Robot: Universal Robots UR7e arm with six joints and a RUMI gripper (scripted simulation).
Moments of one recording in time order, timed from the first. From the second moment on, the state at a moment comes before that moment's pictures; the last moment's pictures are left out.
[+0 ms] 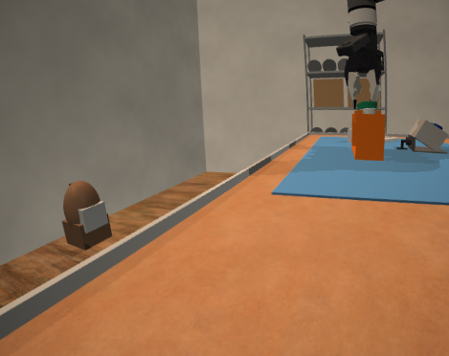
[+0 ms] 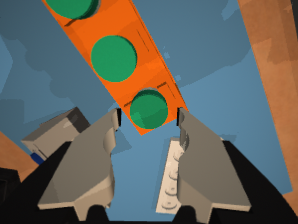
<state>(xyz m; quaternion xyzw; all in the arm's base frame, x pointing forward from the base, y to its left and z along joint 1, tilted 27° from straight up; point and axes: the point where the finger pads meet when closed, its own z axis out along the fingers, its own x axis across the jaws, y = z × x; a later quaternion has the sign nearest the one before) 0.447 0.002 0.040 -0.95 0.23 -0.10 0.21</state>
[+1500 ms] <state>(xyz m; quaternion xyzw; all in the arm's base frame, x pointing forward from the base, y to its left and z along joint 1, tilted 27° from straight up) 0.447 0.002 0.040 -0.93 -0.27 -0.19 0.14</state>
